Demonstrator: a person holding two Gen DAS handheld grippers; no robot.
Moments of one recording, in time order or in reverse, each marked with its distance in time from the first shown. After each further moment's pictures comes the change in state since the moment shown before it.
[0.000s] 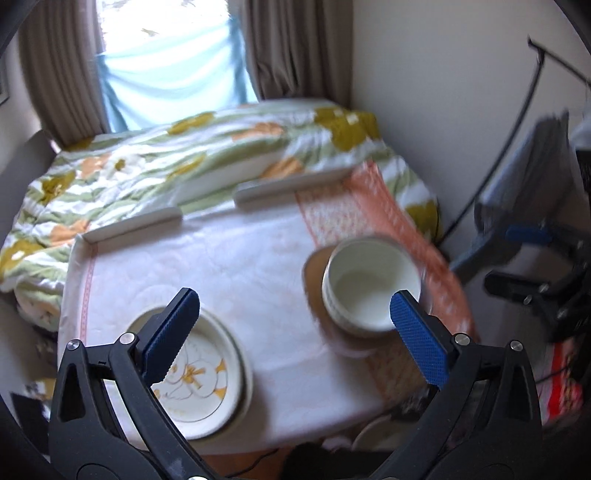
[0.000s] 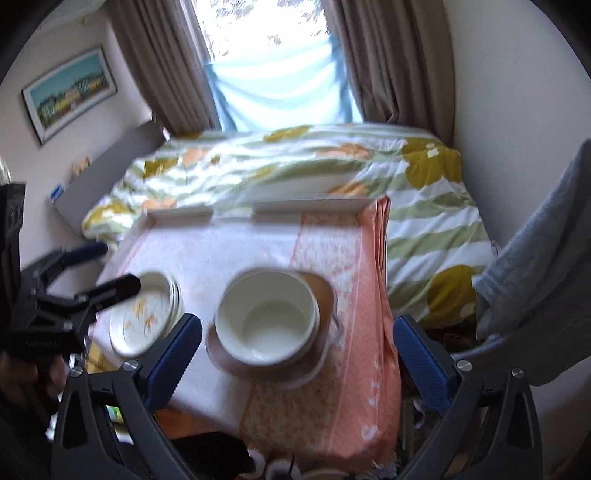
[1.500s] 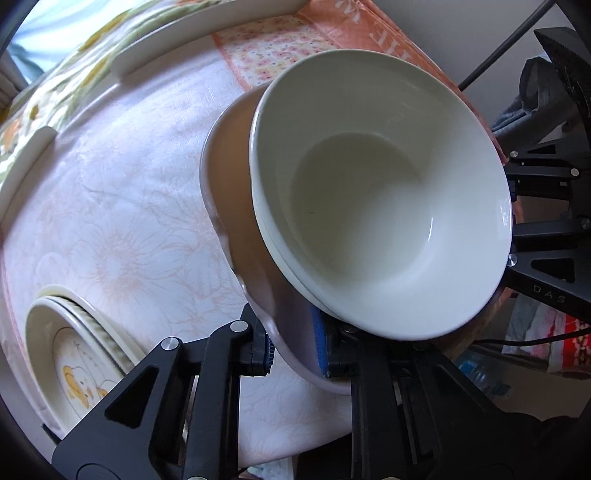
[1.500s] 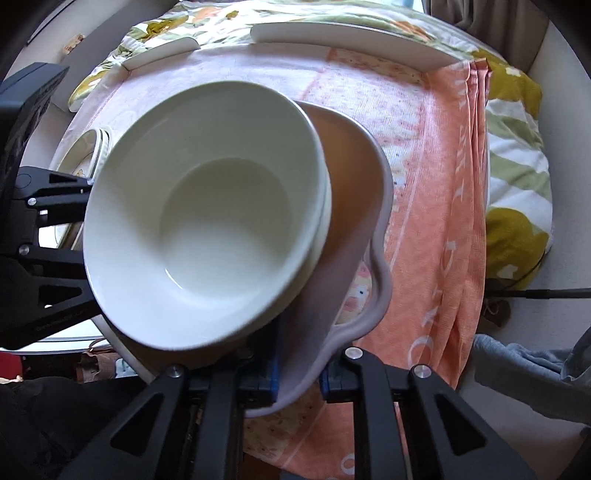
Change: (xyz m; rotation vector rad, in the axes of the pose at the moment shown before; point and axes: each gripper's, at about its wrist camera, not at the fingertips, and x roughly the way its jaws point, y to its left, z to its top) left arm 0.182 -0.042 -0.026 0.141 0.483 -0.138; right arm 0.166 -0.001 -0.023 -0.177 0.449 0.037
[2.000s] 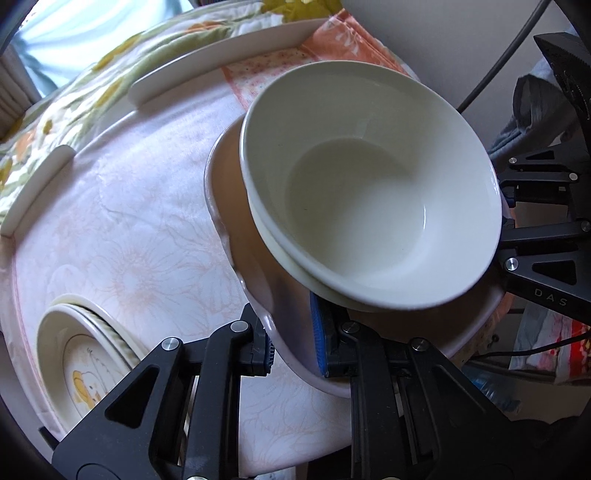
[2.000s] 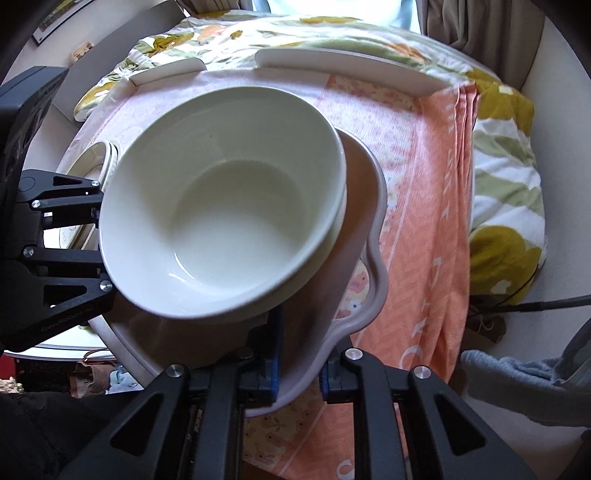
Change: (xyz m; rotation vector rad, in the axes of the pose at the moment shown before) left arm -0.019 -0.005 0.000 -0.005 -0.109 0.034; right arm -0.021 0.001 -0.003 -0.018 -0.097 -0.020
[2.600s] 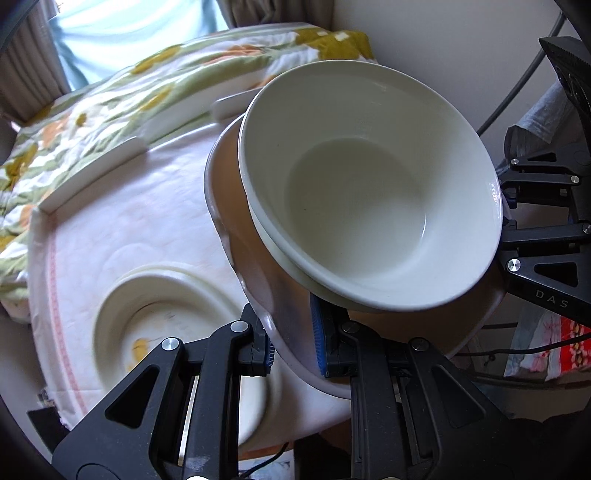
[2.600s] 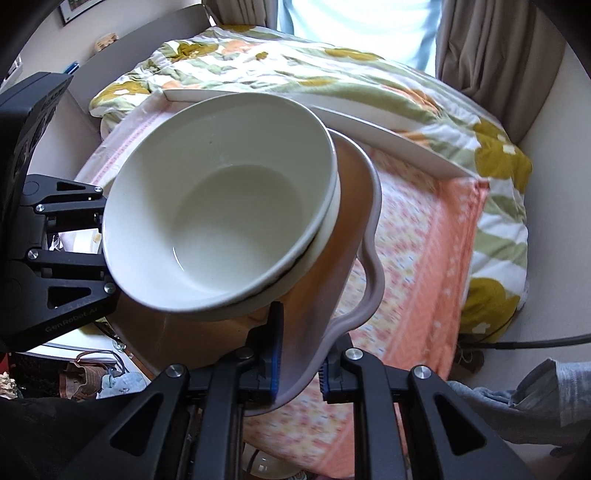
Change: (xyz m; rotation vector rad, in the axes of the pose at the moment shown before) left arm -0.084 0.068 -0.043 -0.079 -0.108 0.033; right arm -0.050 0.077 0.046 -0.102 -0.069 -0.056
